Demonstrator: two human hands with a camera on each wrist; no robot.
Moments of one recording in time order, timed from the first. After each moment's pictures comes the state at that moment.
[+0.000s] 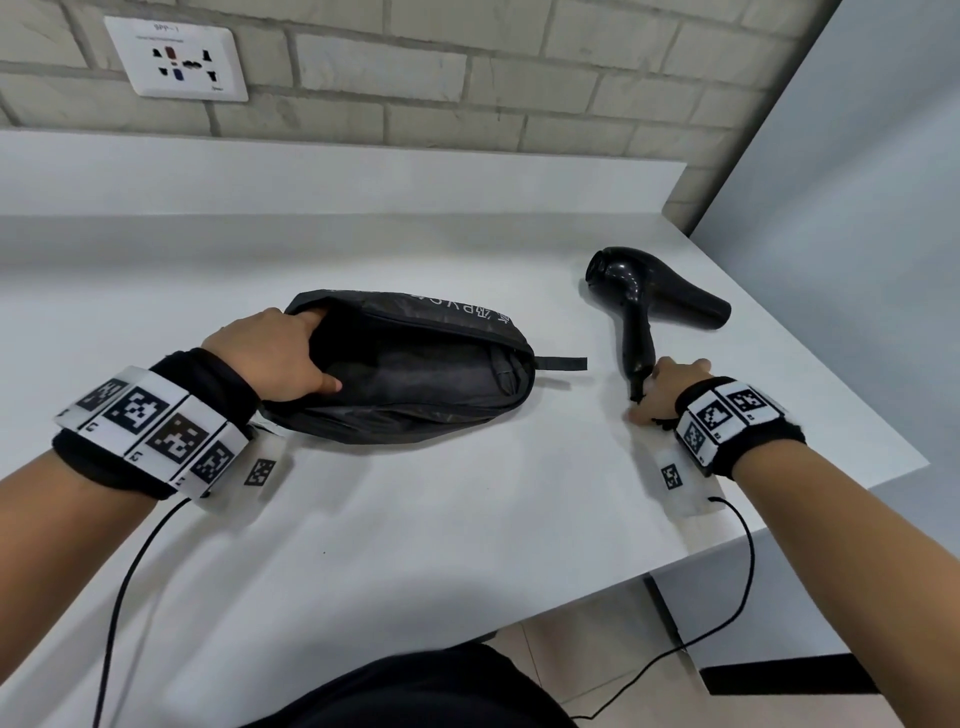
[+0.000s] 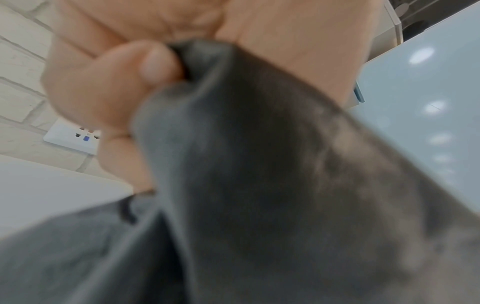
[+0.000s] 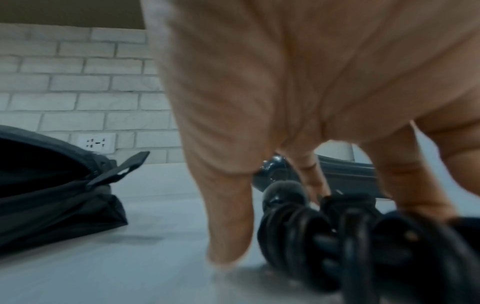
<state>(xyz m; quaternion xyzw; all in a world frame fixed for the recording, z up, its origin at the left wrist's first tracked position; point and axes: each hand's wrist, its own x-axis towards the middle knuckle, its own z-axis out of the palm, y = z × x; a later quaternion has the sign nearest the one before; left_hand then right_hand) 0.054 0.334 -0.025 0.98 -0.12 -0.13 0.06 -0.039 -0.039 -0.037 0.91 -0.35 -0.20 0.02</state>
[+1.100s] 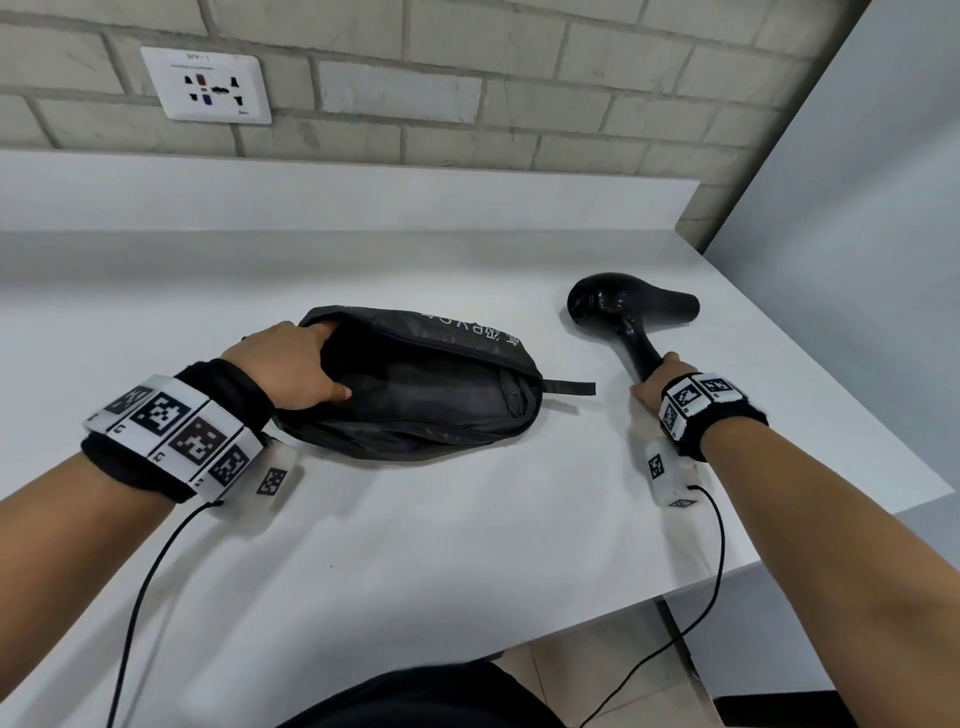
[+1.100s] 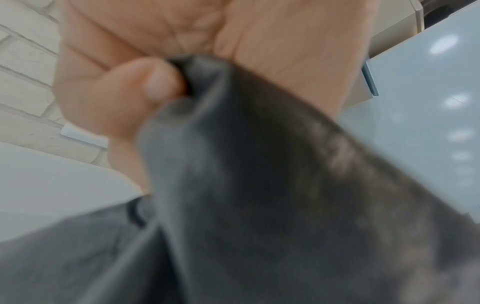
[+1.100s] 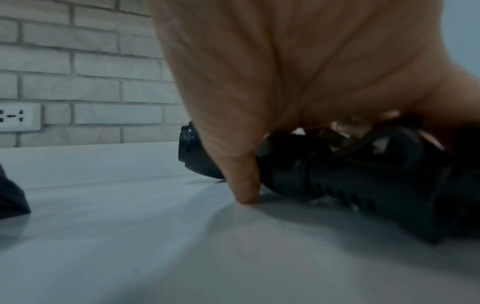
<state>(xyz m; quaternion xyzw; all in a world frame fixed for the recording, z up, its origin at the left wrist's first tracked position) 0.054 0.333 -0.021 0.98 -0.11 -0.15 0.09 0.002 -0.061 -0.064 0.92 -0.37 -0.08 -0.11</state>
